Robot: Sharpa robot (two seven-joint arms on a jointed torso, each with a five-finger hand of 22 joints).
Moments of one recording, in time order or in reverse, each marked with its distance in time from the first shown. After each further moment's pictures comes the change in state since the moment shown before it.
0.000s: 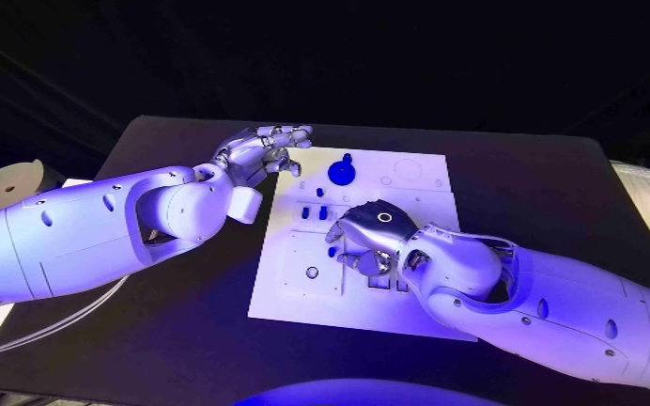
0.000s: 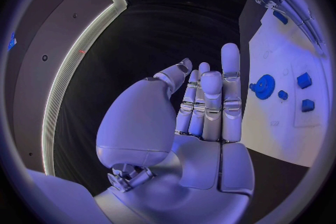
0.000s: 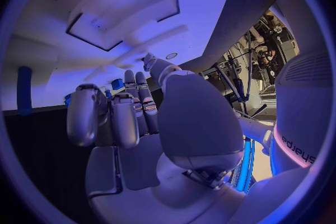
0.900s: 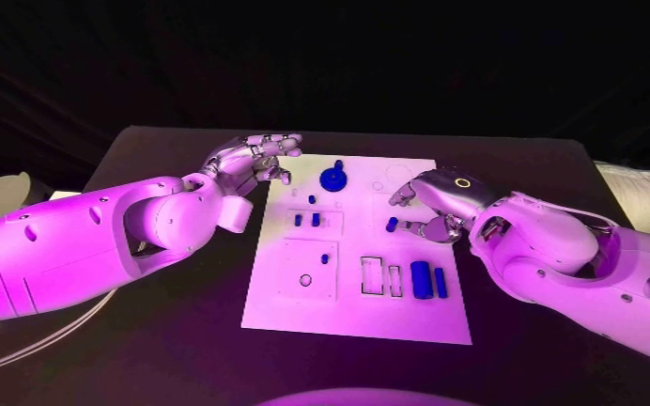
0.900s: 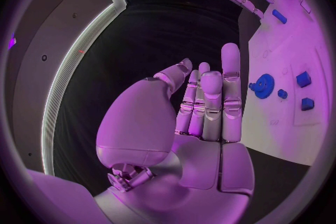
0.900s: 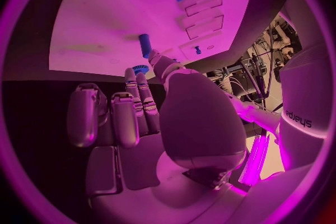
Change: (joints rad) left arm 0.000 -0.005 0.000 -0.002 0.000 0.005 -0.006; left_hand 0.000 0.000 0.000 0.000 0.004 0.000 0.000 0.000 0.000 0.000 0.000 0.001 0.000 0.000 0.000 0.000 -0.002 0.000 0.001 0.001 0.000 -0.001; right arm 0.083 -0.269 0.048 0.073 0.055 -0.020 -0.035; right_hand -0.005 -0.019 -0.043 0.018 0.000 -0.018 -0.026 0.000 -0.015 0.025 -0.002 0.025 -0.005 0.000 0.000 -0.013 0.000 0.000 0.008 0.000 -0.005 -0.005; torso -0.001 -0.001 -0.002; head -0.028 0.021
